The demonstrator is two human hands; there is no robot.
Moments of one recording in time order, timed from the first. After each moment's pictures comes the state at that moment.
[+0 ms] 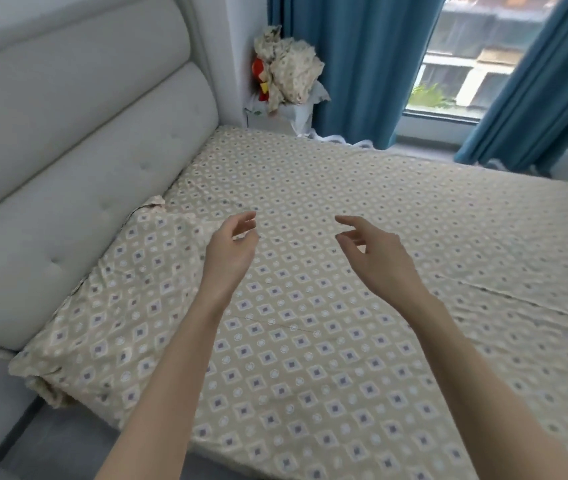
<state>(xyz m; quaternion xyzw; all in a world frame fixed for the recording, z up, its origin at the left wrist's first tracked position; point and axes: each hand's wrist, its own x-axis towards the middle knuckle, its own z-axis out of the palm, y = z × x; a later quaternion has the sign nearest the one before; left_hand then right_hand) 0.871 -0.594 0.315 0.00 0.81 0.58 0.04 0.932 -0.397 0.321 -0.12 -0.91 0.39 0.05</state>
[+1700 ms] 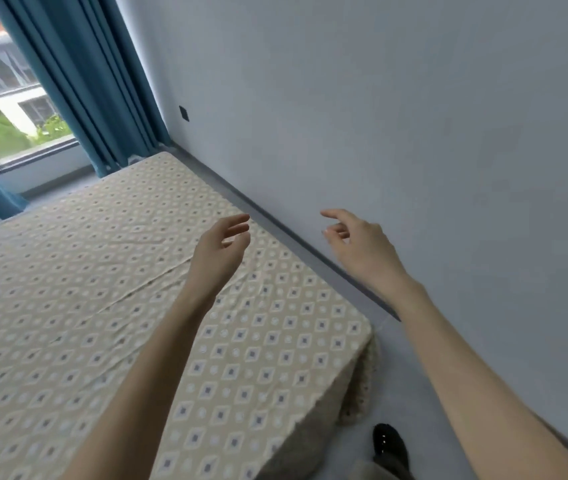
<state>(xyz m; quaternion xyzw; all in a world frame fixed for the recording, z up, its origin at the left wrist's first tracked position) 1.324 0.061 0.329 0.44 0.69 0.47 0.33 1.523 0.129 0.330 -0.55 -0.75 0.29 0.21</state>
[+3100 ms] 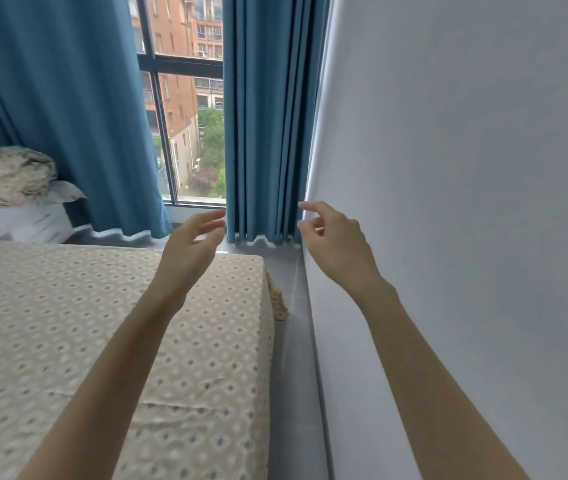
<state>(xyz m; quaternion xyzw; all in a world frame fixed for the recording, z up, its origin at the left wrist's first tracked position) 1.214 0.539 0.429 0.20 0.77 0.61 0.03 1.314 0.712 0.454 -0.17 -0.91 0.29 0.24</state>
